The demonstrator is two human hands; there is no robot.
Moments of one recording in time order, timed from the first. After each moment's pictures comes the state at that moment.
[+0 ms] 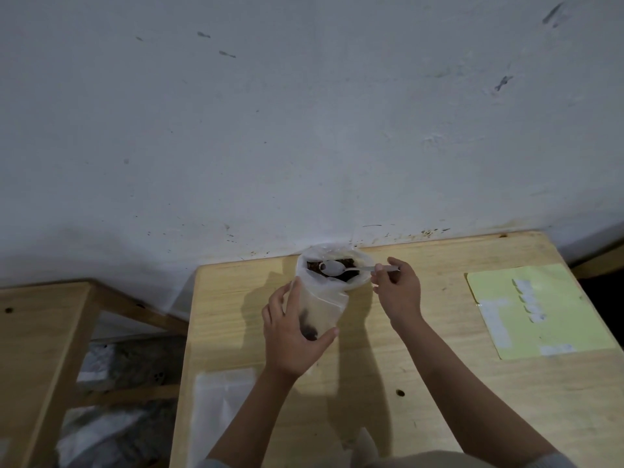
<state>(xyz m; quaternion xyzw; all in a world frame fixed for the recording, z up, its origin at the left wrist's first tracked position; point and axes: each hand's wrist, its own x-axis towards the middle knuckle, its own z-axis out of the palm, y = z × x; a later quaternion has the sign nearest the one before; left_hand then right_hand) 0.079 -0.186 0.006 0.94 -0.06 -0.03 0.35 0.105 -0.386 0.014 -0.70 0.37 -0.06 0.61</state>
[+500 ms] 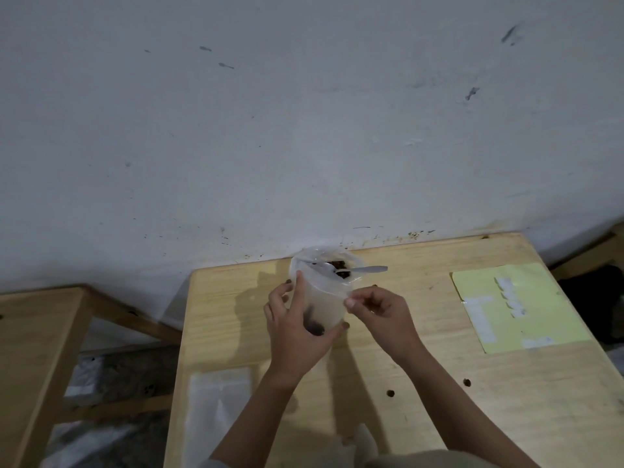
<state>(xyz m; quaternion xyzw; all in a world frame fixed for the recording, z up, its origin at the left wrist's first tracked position) 0.067 -0.205 0.032 0.91 -0.07 0.01 0.40 0.045 -0.368 0.057 -0.71 0.17 -0.02 0.68</state>
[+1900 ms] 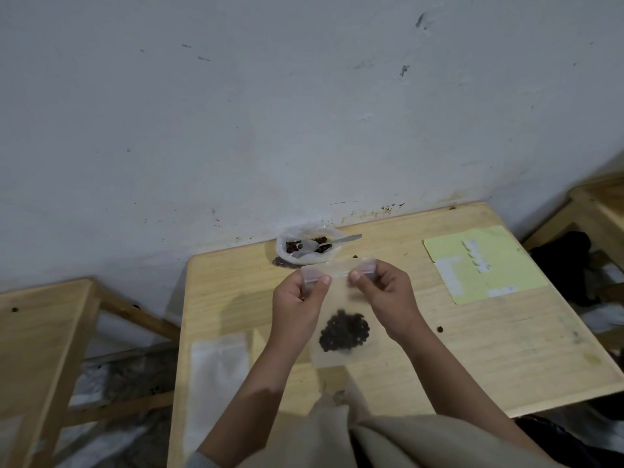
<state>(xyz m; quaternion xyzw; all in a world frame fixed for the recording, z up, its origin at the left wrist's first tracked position) 0.006 -0.224 0.104 0.73 -0.03 -0.06 0.68 -0.027 -0.367 0.104 -0.66 0.16 -0.09 0.73</state>
